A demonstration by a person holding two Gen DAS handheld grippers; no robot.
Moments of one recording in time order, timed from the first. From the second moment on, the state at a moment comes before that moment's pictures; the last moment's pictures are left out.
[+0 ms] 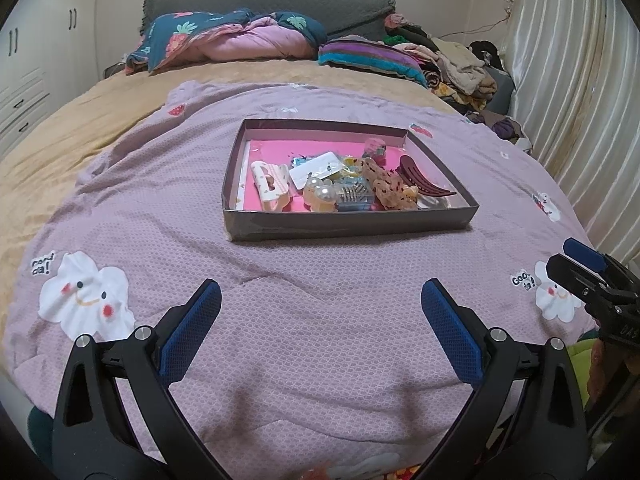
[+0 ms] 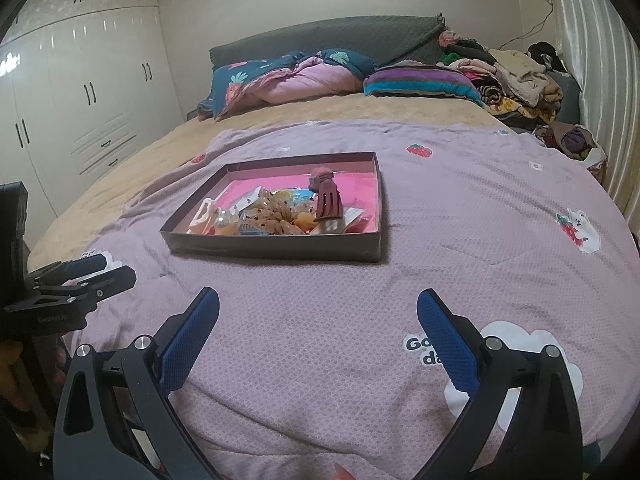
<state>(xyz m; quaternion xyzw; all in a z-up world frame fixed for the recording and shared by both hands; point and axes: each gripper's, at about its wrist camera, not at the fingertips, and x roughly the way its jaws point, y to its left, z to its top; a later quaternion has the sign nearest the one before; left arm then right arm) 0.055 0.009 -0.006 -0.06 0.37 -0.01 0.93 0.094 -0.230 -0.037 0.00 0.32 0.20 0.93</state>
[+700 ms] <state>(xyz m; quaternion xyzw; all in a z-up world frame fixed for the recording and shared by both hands) 0.053 0.011 -0.003 -0.07 0.37 -0.01 0.93 0.094 -0.228 -0.037 0.00 0.31 0.20 0.93</state>
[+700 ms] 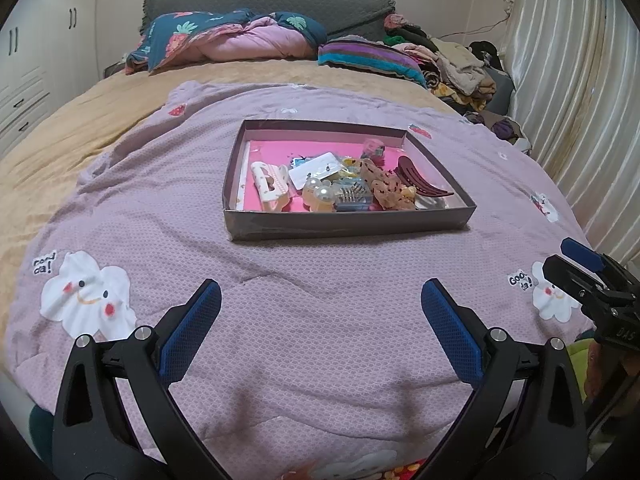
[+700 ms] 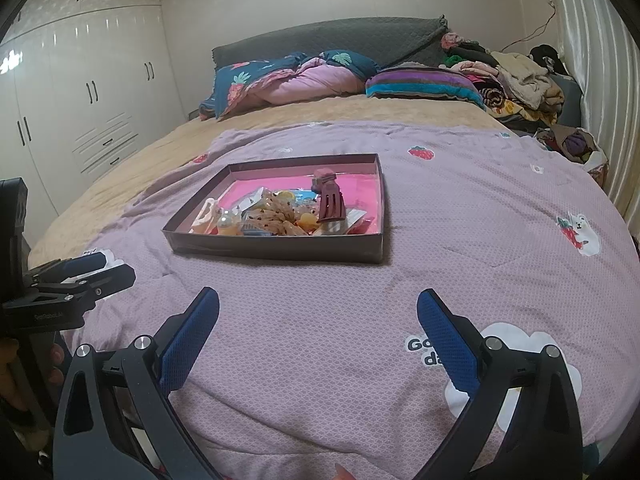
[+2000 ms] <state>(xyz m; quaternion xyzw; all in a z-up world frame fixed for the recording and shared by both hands) 0.050 0.011 -0.003 -0.06 0.37 0.00 0.93 0.093 -0.228 -0.035 0.00 0.31 0.20 0.93</state>
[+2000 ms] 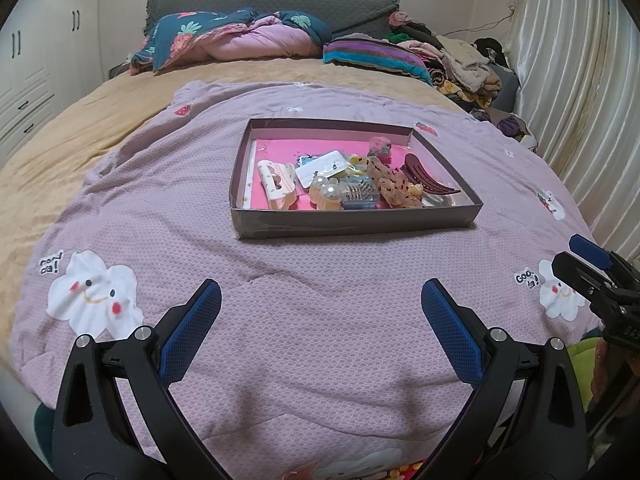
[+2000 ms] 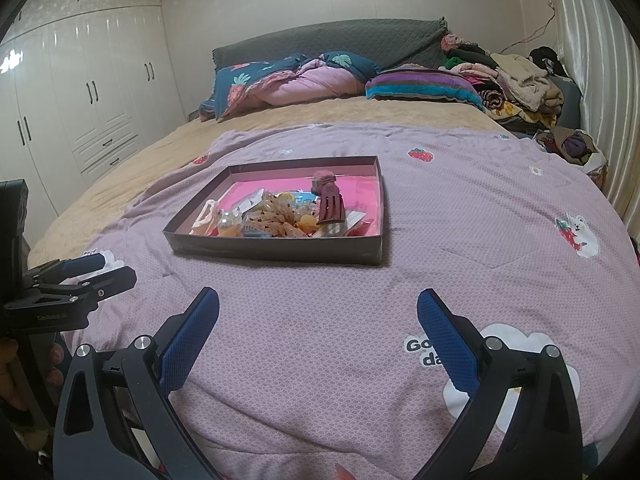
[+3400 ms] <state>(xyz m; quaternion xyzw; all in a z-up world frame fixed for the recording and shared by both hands) 0.052 0.019 -0.011 -0.05 0.39 0.02 0.92 0.097 -0.227 -0.040 -0.01 0.32 0.19 0.93</state>
